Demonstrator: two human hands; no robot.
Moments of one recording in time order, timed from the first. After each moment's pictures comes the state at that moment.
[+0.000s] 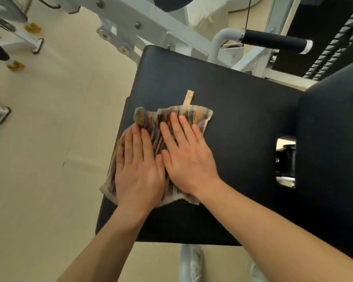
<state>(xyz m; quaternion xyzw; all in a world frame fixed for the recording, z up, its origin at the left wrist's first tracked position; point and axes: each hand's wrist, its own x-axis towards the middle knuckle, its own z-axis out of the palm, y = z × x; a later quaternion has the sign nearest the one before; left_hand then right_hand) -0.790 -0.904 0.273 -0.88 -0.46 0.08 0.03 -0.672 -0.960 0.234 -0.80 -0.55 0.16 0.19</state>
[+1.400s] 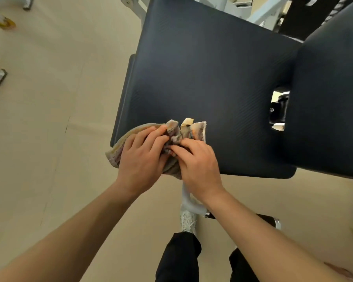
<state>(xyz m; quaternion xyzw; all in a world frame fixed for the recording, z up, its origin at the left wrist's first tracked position) -0.885 -0.968 0.292 -0.96 -0.27 0.06 0.01 -0.774 -1.085 0.238 -0.78 -0.48 0.16 0.37</state>
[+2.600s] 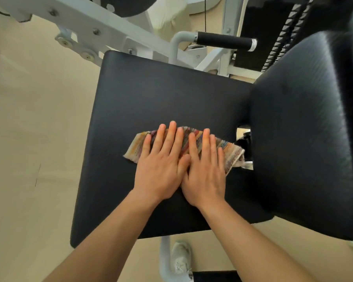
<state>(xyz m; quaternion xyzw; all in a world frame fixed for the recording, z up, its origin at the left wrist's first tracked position) -0.727 -0.945 0.252 -0.96 -0.25 0.15 -0.03 -0.666 -1.054 0.202 -0.91 -0.32 0.19 0.19</state>
